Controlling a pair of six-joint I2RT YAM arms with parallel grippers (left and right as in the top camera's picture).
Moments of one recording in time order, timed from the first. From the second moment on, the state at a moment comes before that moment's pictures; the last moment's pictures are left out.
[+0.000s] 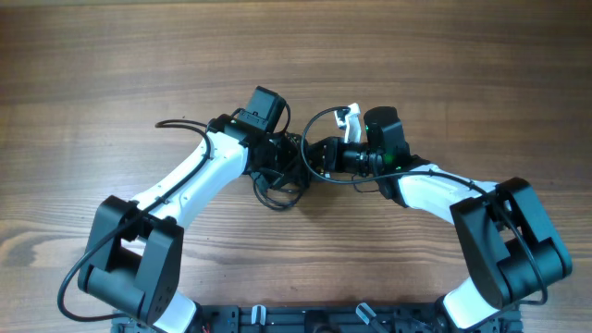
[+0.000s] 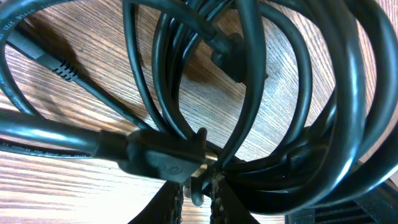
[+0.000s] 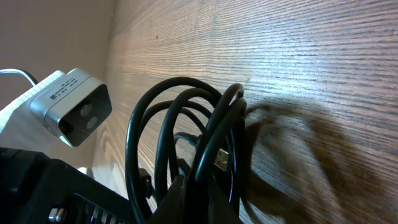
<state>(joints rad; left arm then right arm) -0.46 1.73 1.13 -0.73 0.39 -1.19 0.40 1.77 0.73 0.38 -0.71 0.71</state>
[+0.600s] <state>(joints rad) -0.49 1.73 1.13 -0.73 0.36 -1.24 0.40 1.77 0.73 0.38 -0.70 0.71</state>
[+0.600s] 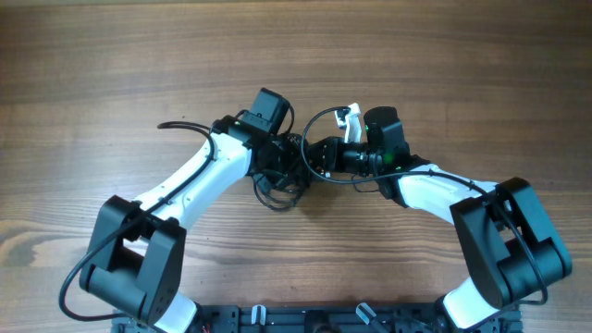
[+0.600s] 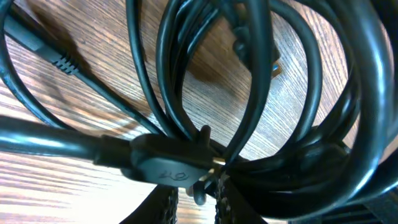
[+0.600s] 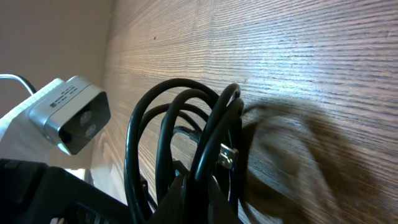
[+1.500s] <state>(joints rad) -0.51 1.76 1.14 -0.72 0.35 -1.28 0.40 1.78 0.72 0.38 -0.68 0.70</state>
